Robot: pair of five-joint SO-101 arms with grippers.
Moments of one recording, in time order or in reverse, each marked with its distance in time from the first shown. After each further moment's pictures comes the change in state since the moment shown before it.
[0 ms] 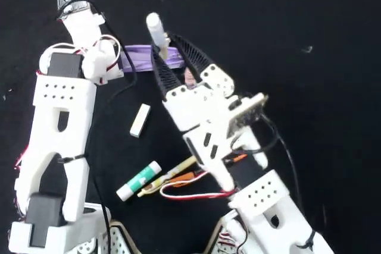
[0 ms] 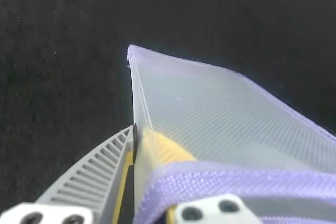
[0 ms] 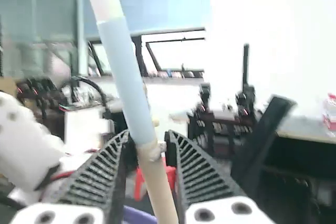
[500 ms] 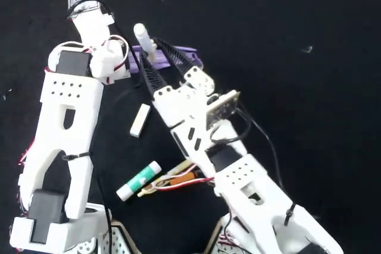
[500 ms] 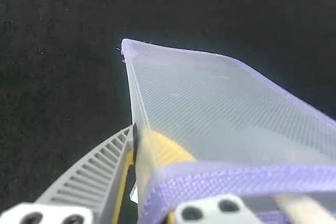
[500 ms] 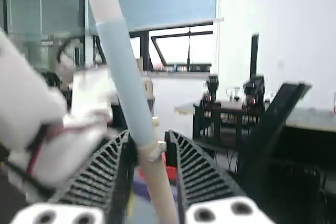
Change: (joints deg) left arm 1.7 1.2 -0.4 -0.1 0.0; right arm -0.6 18.2 5.9 -20.8 0.0
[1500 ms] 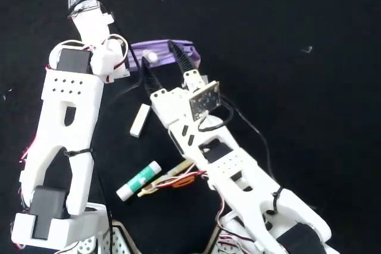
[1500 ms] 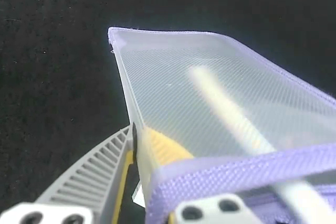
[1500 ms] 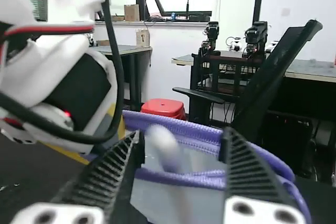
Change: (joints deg) left arm -0.7 0.4 -0.6 -0.1 -0.1; right arm 1.7 12.7 0.3 -1.5 0.2
